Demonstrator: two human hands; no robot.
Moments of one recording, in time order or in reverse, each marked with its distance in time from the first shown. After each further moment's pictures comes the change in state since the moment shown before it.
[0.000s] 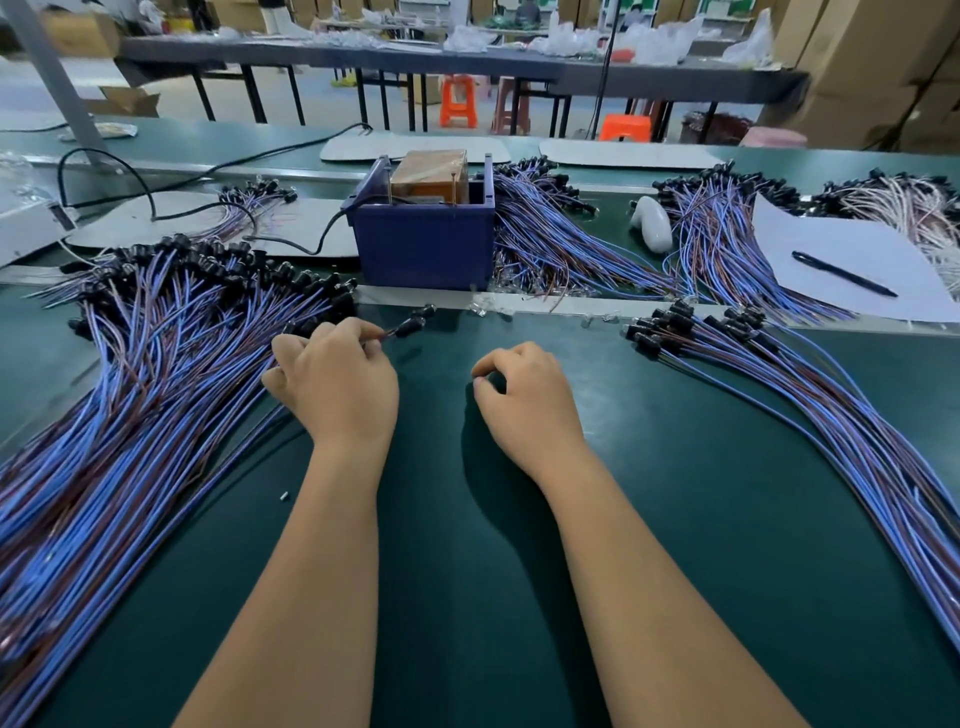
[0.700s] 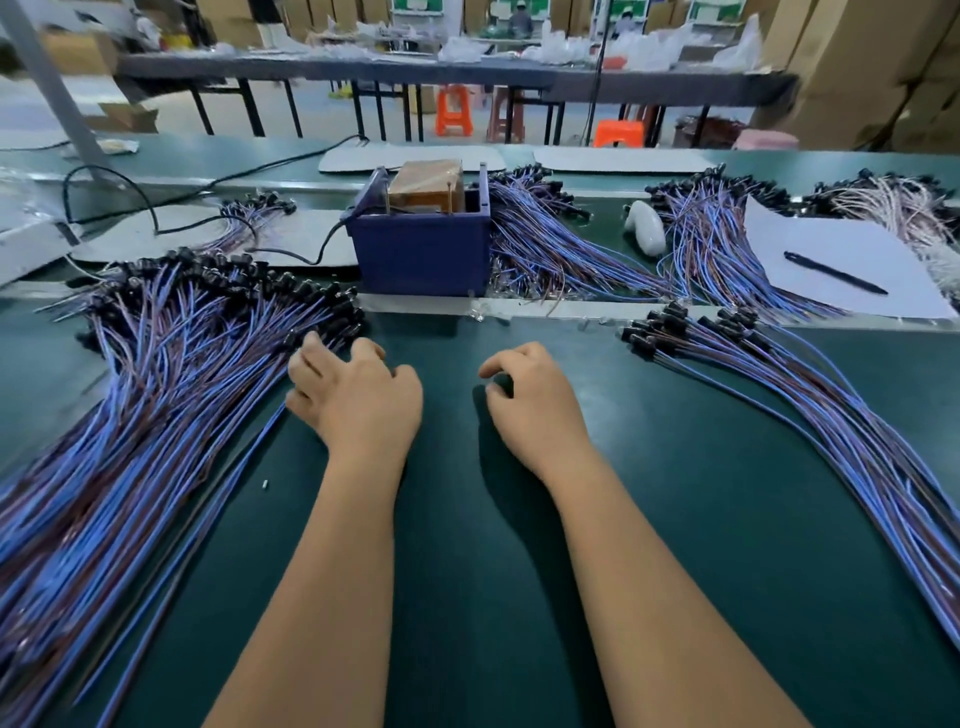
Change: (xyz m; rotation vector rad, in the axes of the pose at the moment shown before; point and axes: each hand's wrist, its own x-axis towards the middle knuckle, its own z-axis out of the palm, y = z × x) left_hand -0.010 0.014 -0.005 0.102 -0.320 -0.120; right_hand 0.000 0.005 -0.005 0.011 0.047 -0.035
